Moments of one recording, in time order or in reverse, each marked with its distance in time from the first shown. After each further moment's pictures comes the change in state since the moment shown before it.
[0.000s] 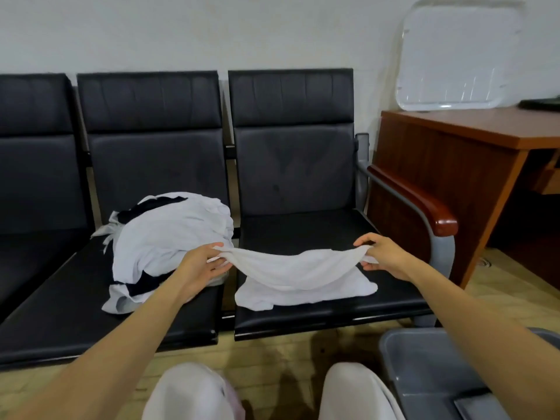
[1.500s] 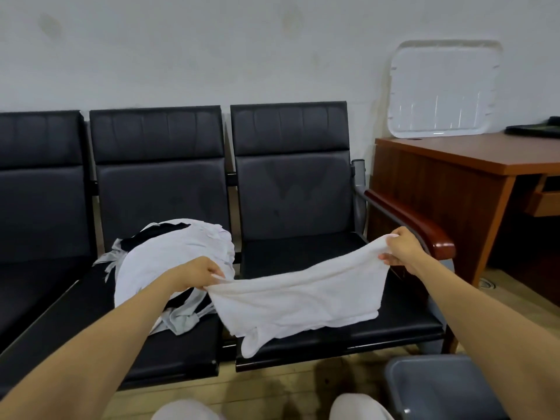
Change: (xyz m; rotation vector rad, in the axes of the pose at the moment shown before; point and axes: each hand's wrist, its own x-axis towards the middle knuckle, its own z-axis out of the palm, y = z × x) left_hand 0.019 0.054 -0.003 1.270 -0.152 -0.026; right_hand 0.011 -0.040 -0.038 0.089 0.399 0.091
